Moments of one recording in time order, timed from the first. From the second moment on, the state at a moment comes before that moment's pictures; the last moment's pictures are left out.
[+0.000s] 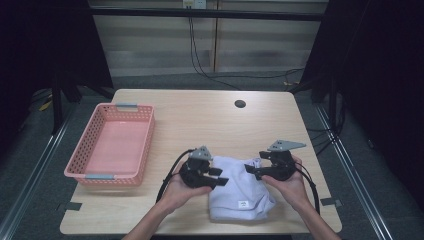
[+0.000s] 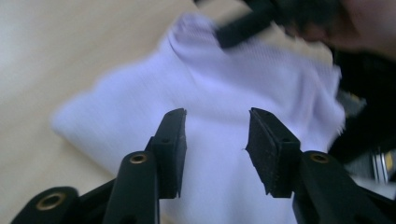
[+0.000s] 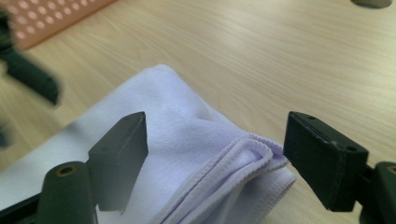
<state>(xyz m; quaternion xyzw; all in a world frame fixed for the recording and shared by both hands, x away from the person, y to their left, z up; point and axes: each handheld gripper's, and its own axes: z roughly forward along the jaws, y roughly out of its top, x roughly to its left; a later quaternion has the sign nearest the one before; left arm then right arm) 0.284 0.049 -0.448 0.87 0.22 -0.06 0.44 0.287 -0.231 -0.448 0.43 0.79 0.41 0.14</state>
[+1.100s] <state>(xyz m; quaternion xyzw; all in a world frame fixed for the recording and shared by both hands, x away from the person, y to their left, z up) 0.239 0.056 -0.493 0.90 0.22 -0.06 0.37 0.329 -0.258 -0.490 0.43 0.82 0.36 0.08</state>
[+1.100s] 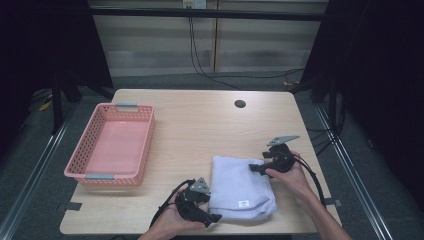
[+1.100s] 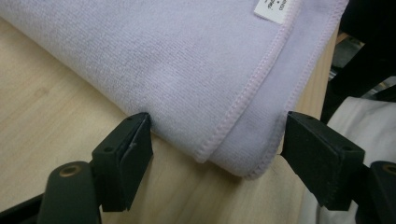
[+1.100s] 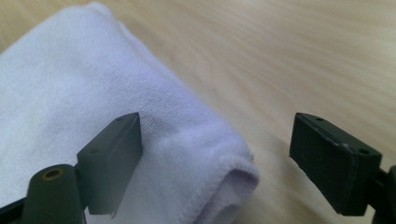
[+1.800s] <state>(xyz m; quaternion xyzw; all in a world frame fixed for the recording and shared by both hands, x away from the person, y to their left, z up) 0.241 0.061 -0.490 0.91 0.22 -0.05 0.36 0.322 -0.247 -0.496 0.40 0.84 0.37 0.02</state>
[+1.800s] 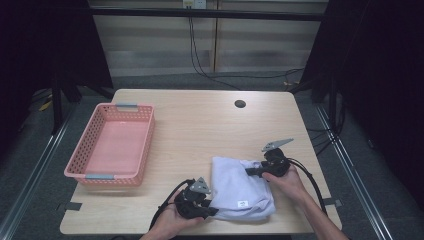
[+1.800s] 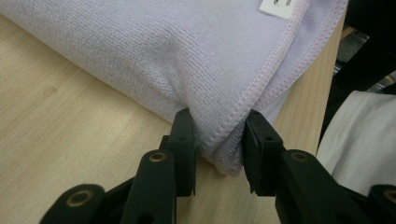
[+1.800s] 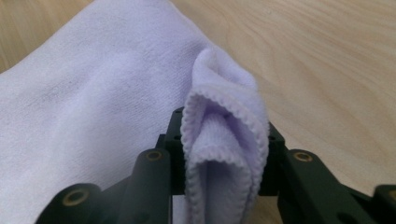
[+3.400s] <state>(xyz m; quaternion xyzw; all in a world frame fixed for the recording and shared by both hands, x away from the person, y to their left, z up) 0.295 0.237 -0.355 0.78 0.31 0.03 0.54 0.441 -0.094 -0.354 0.31 0.83 0.47 0.01</state>
